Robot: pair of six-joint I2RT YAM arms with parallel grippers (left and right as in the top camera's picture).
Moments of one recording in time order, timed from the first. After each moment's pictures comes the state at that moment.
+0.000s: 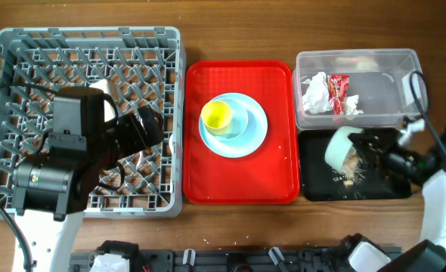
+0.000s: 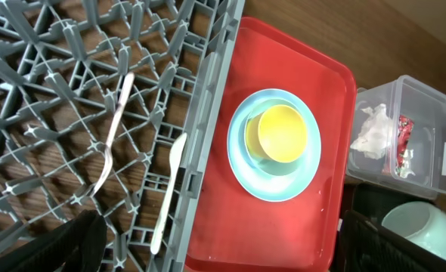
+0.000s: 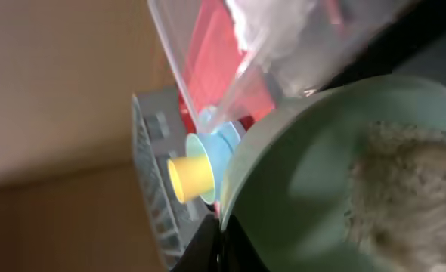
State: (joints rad) left arm -0.15 1.05 1.27 -1.13 0.13 -0.54; right arm -0.66 1.26 0.73 -0.79 -1.05 0.29
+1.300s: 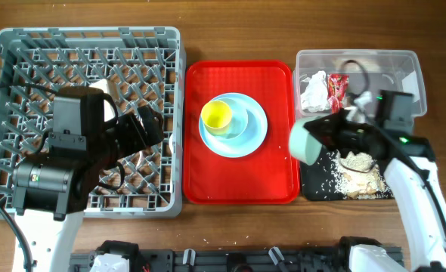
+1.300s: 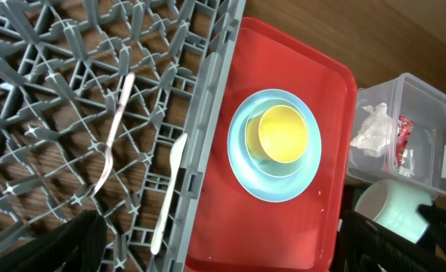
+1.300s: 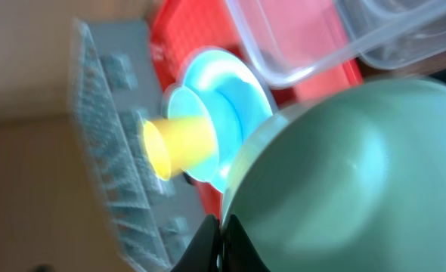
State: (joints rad) left arm -0.15 1.05 1.27 -1.13 0.13 -0.54; right arm -0.07 1.24 0.83 -0.65 -0.72 0.66
